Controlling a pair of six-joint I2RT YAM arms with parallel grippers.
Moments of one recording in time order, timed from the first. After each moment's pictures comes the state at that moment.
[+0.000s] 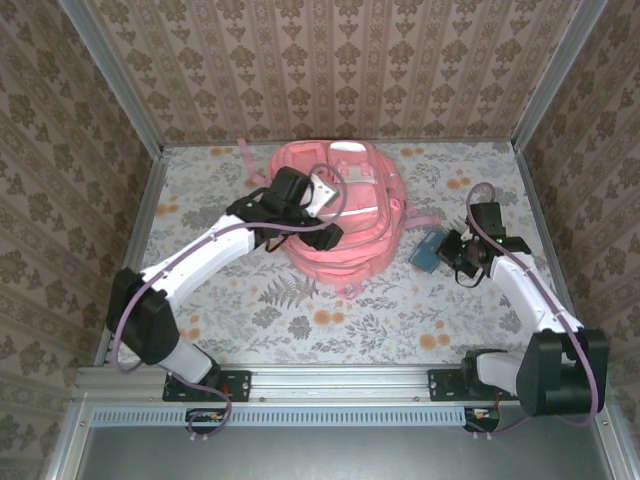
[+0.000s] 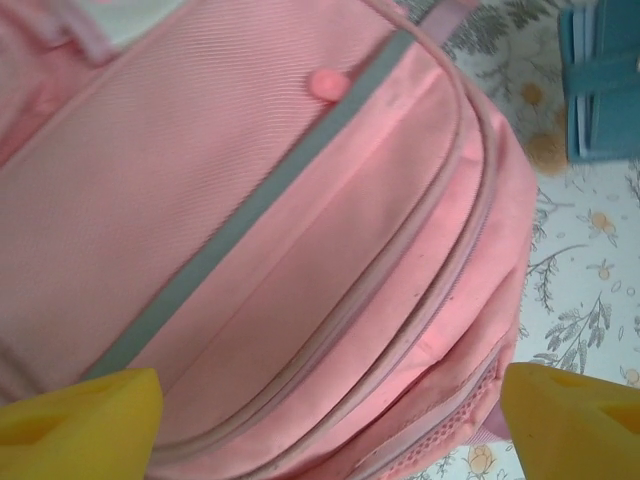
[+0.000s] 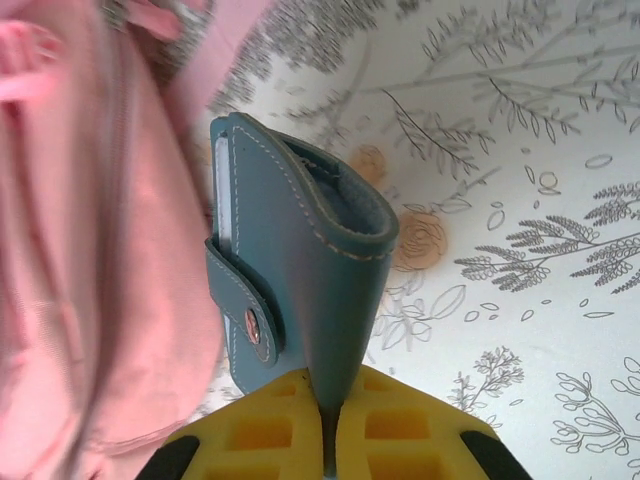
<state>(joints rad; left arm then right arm) -0.73 1.57 1.33 -0.61 0.15 0.09 -0.03 1.18 0.80 -0.65 -0.22 0.65</state>
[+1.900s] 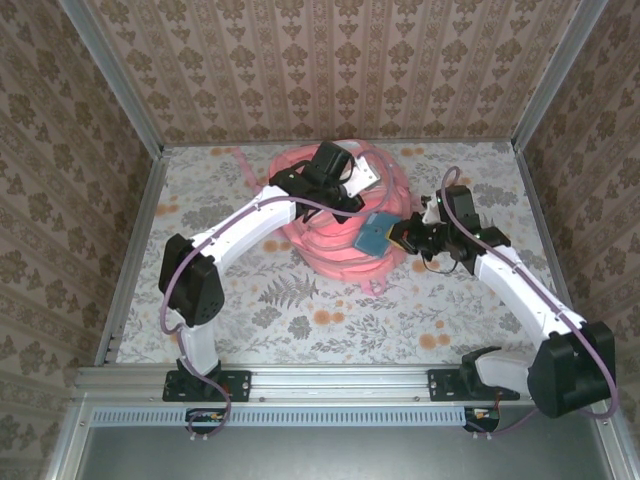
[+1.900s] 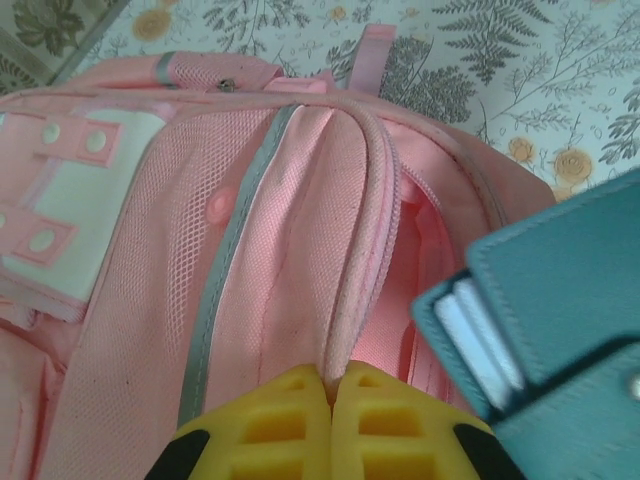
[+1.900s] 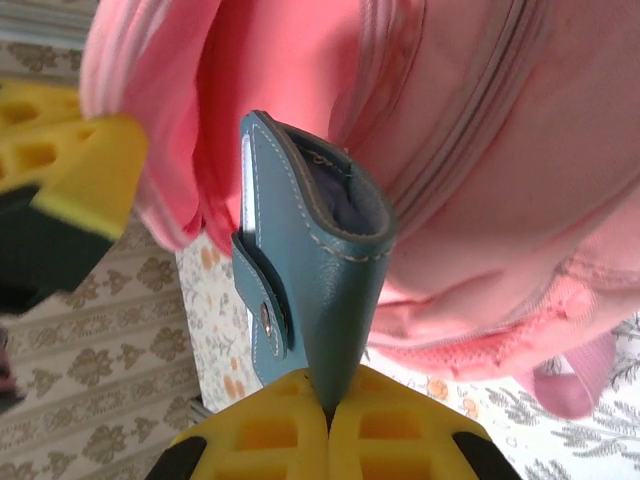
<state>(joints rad) -0.79 1.87 1.74 -0.66 0.15 0.30 0.23 1.23 0.91 -0.45 -0.52 0.89</state>
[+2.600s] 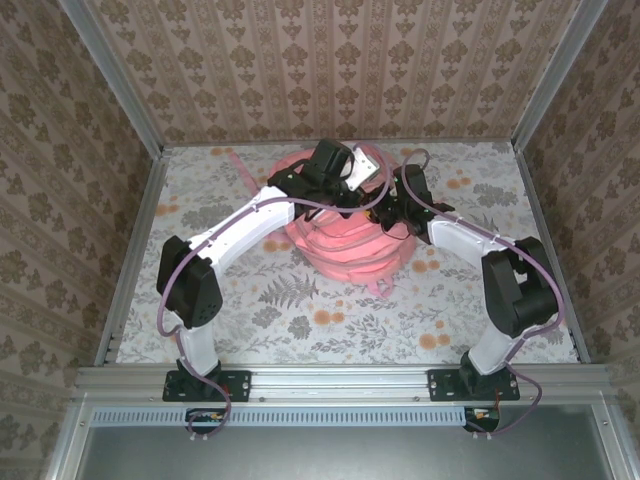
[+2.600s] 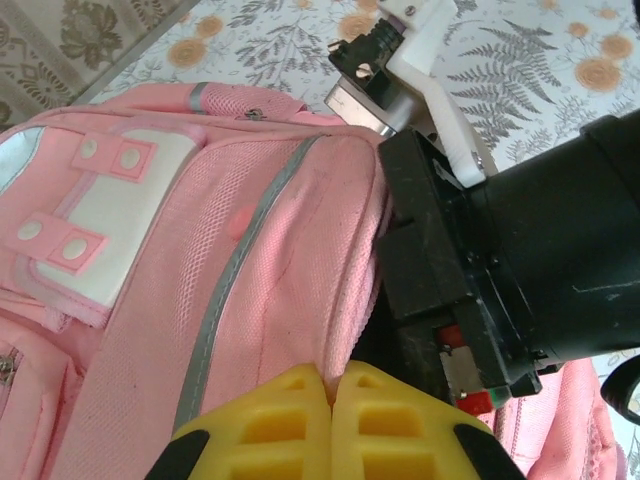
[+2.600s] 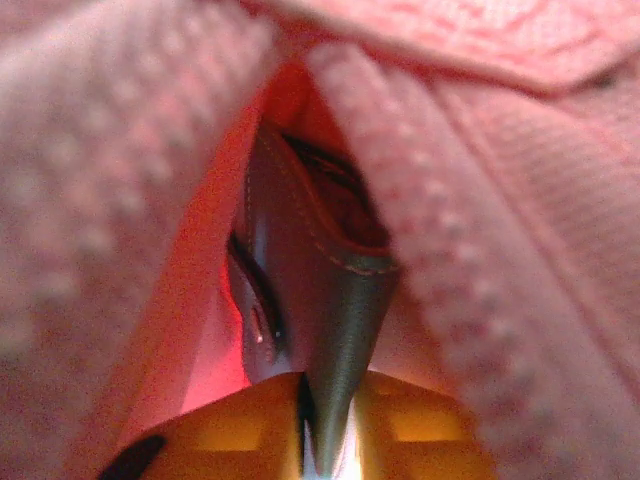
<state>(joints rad) -0.79 1.85 1.73 -0.60 0.13 0.16 0.33 1.69 1.09 0.02 -0.35 1.29</state>
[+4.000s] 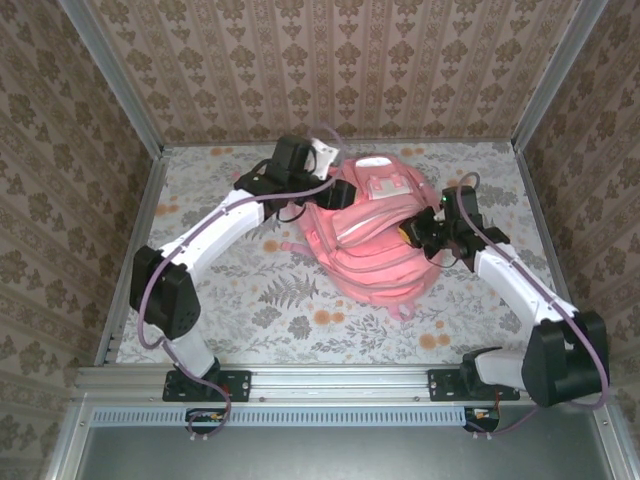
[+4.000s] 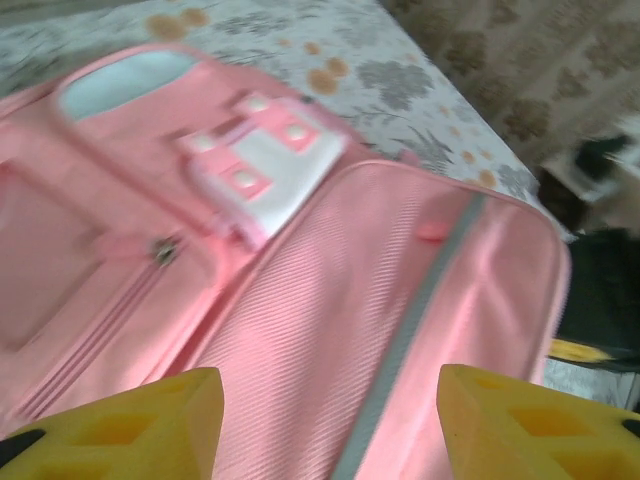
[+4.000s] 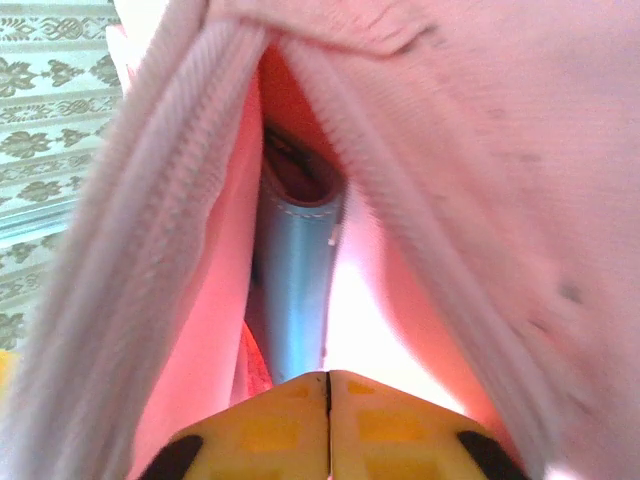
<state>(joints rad) -0.63 1.70 1.51 -0.45 0.42 -0.23 0.16 1.24 0.86 -0.40 -0.42 1.19</state>
